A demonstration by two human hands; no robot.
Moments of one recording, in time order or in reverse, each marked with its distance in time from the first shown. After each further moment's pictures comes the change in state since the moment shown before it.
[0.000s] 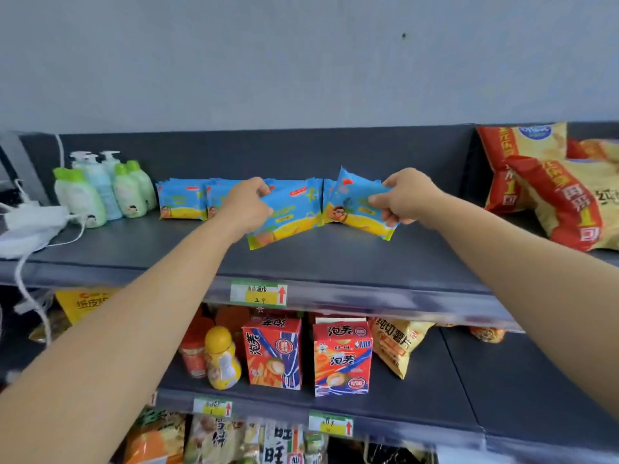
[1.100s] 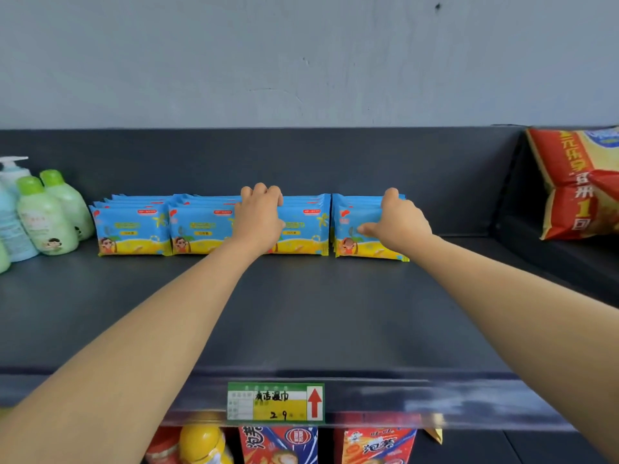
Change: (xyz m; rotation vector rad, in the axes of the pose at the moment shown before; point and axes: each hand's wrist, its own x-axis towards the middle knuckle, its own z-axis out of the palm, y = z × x) left_hand 0.158 -0.057 0.074 0.329 0.058 0.280; right_hand 0.137 0.011 0.083 -0.460 0.247 0.068
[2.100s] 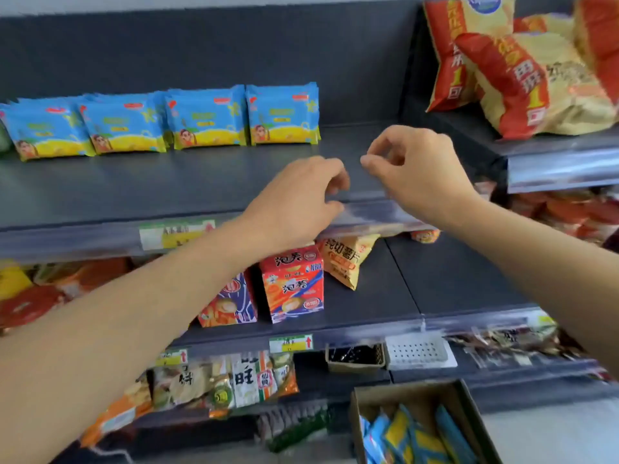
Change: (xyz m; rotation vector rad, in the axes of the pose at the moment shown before) left_hand -0.220 0.184 -0.049 -0.270 -0.323 0.387; right_hand -0.199 0.120 -0.082 0.246 0.167 -0.198
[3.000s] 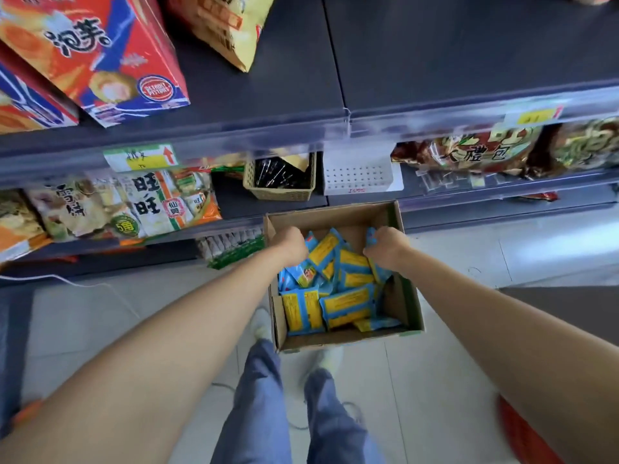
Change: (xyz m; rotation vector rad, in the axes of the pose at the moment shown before) left_hand -0.146 0.011 0.461 -0.190 -0.927 -0.879; right_hand -0.296 0.338 0.150 -0.232 -1.017 0.922
